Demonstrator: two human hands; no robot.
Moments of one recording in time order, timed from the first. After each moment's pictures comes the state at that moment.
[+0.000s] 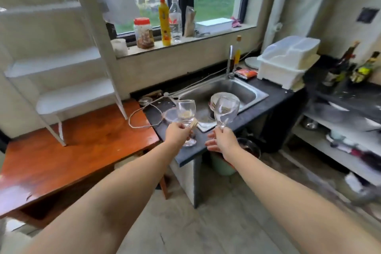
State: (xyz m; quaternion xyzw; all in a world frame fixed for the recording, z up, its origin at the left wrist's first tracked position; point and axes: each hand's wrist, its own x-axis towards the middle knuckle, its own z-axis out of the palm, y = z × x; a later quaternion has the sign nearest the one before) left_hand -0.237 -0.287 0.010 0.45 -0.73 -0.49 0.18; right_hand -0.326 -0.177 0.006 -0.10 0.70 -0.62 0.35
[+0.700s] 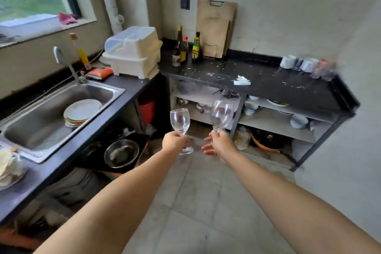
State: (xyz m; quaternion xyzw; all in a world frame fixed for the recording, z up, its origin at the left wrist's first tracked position) left_hand -0.505 0.124 -0.033 0.25 -0.76 -0.60 -0.01; right_hand -0.524 0.265 -0.021 0.12 0.72 -0.67 0.17
